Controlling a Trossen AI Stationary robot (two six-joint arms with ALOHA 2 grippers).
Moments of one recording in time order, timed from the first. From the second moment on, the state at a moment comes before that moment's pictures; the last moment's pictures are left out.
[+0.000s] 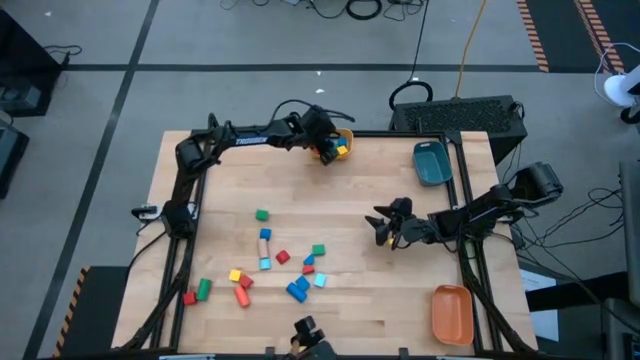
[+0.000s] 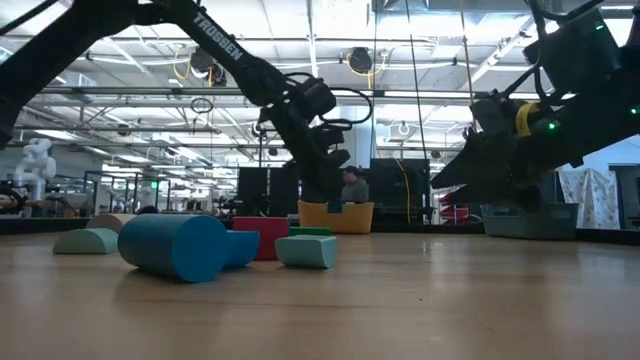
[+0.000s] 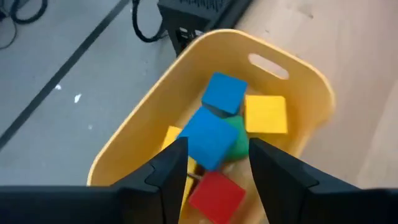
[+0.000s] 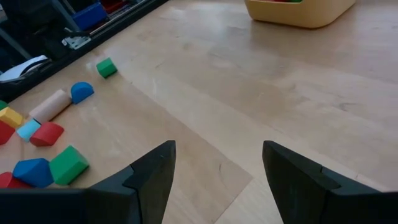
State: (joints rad) left arm 0.54 2.09 1.55 -0.28 -0.06 0.09; right arm 0.23 1.43 0.22 0.68 0.68 0.80
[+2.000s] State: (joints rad) left arm -0.32 1.50 0.95 -0.69 -0.07 -0.42; right arm 0.22 1.43 0.22 0.69 0.68 0.78
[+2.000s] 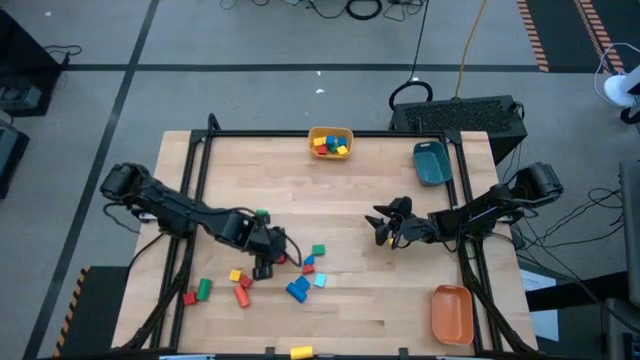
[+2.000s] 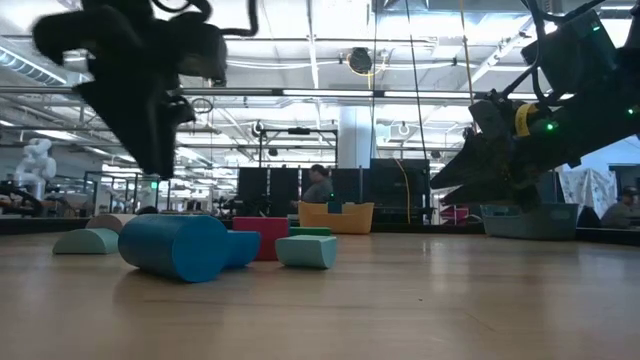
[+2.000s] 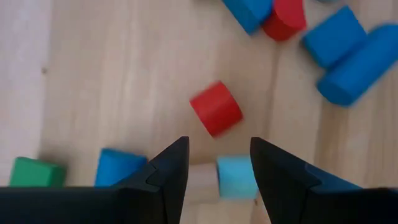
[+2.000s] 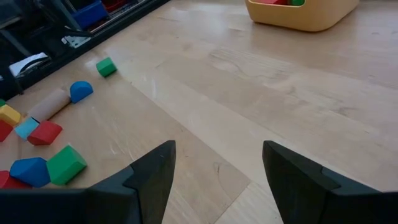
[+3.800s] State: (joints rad) left arm -0.63 1.50 0.84 -0.70 -0.01 -1.25; right arm 0.28 1.43 0.23 0.69 0.66 0.82
